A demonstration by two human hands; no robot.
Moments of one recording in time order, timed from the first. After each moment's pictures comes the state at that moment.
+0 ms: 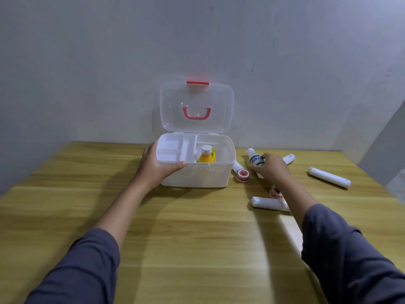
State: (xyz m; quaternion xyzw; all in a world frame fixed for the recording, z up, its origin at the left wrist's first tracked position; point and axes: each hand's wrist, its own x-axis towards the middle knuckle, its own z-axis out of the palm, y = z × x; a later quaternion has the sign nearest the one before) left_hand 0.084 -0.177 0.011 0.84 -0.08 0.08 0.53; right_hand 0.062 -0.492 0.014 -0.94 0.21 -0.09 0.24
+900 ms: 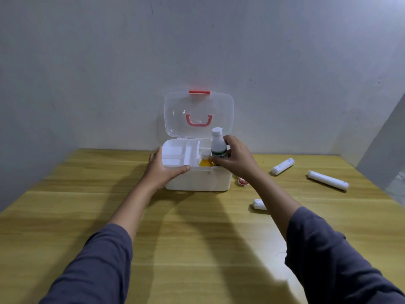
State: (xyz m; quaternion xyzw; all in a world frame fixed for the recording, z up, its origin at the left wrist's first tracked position) left_hand 0.085 -0.176 0.015 0.85 -0.08 0.07 0.52; right_hand 0.051 -0.401 0.056 -0.91 -0.08 -0.19 0.35
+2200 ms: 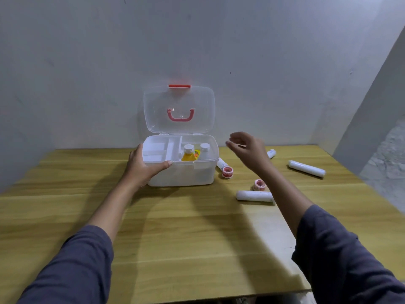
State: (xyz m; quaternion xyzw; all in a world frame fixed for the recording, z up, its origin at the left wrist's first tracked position) left_hand 0.087 -0.178 0.010 0.85 -0.09 0.09 0.52; right_hand 0.030 -0.461 0.056 -0.87 0.02 -0.25 0.43
